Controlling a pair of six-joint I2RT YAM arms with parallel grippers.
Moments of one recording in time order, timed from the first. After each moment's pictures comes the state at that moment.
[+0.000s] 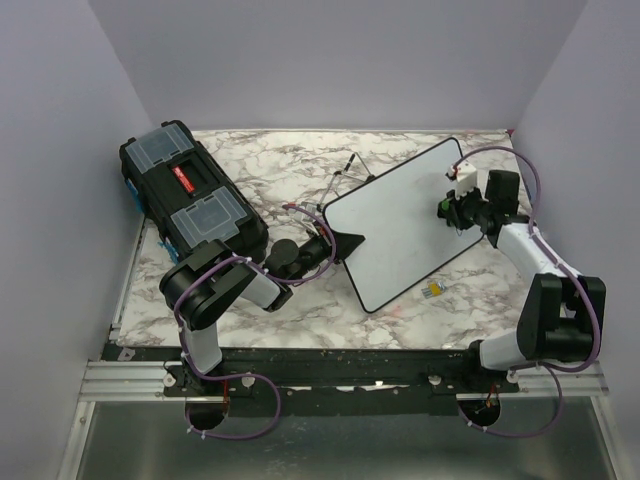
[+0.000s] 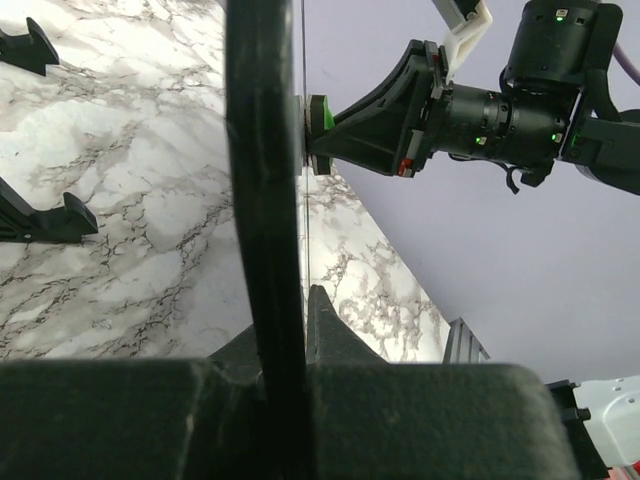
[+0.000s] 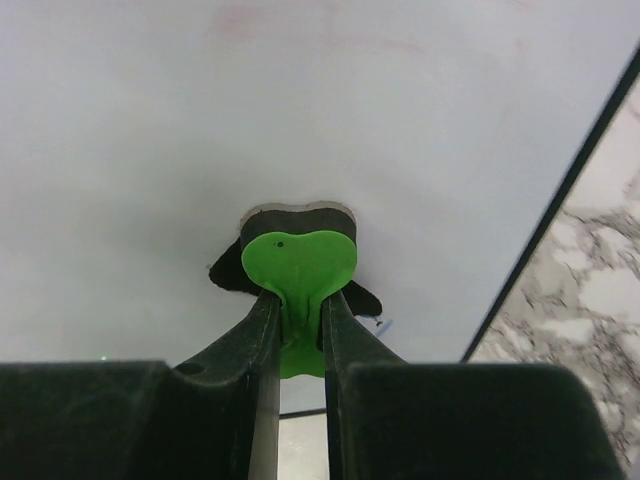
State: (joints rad) left arm -0.76 1.80 0.55 1.40 0.16 -0.85; right arm -0.08 1.44 0.90 -0.15 -0.38 -0.52
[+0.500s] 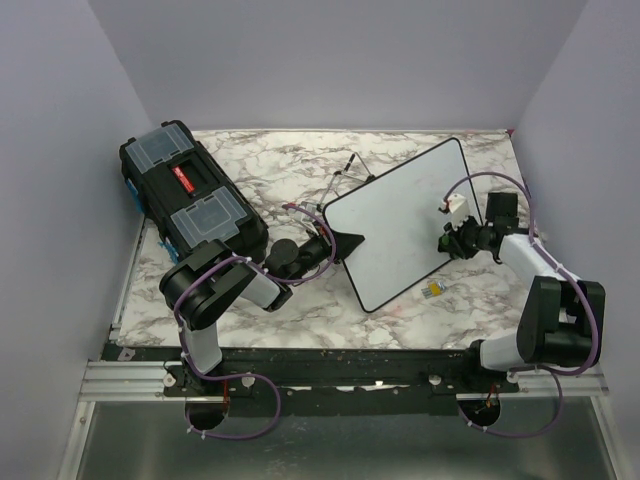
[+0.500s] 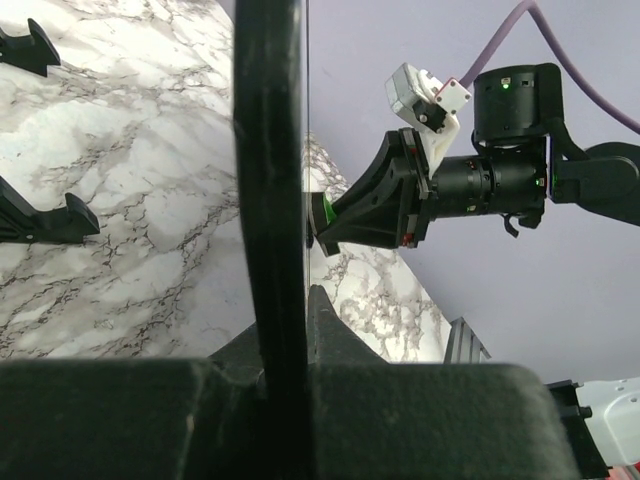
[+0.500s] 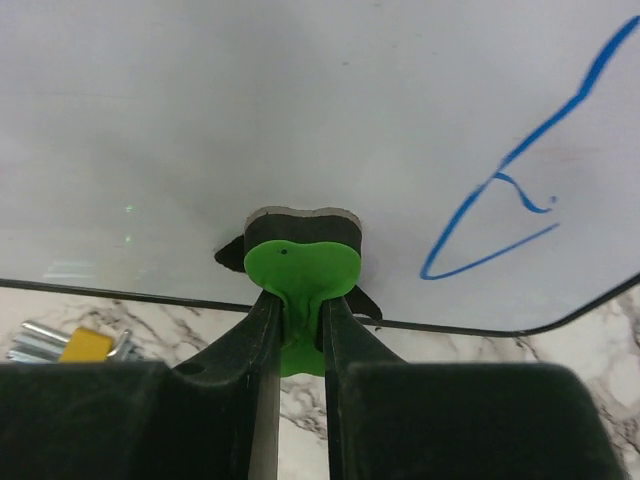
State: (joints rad) left arm -0.76 1.80 0.55 1.40 0.17 -0.85; right arm -0.12 1.42 0.78 -0.33 -0.43 -0.78
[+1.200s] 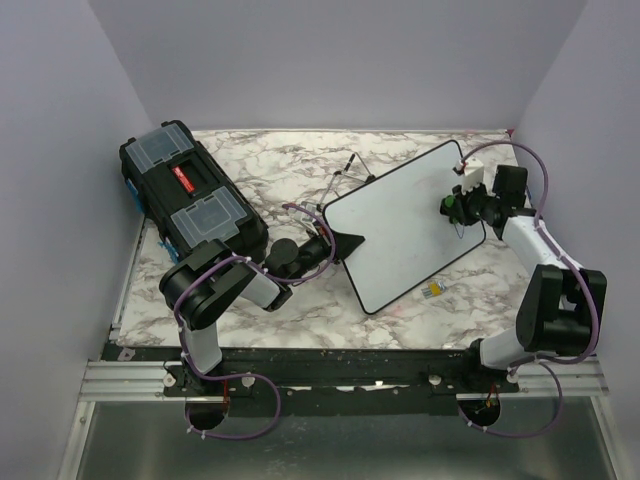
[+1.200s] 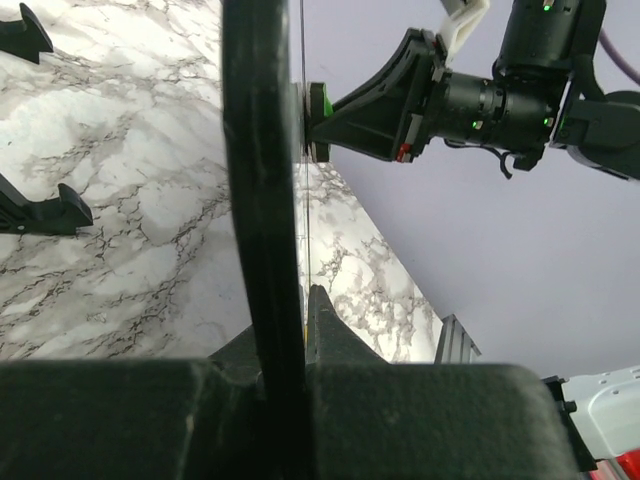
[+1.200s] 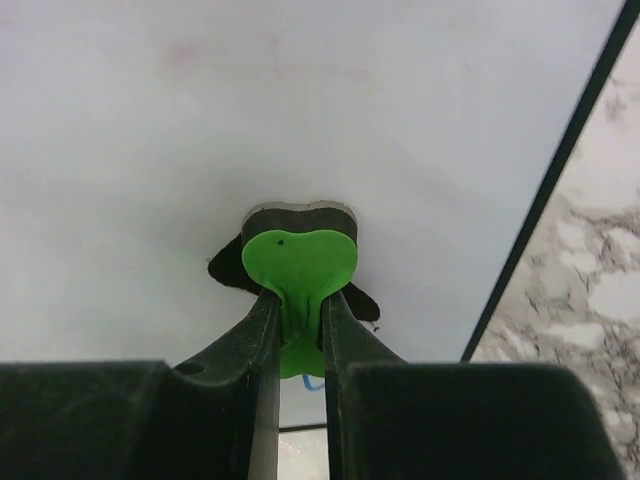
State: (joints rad) left arm -0.76 1.80 0.55 1.40 0.18 -0.87; right arm -0.13 1.49 0.98 -0.21 -0.45 -0.51
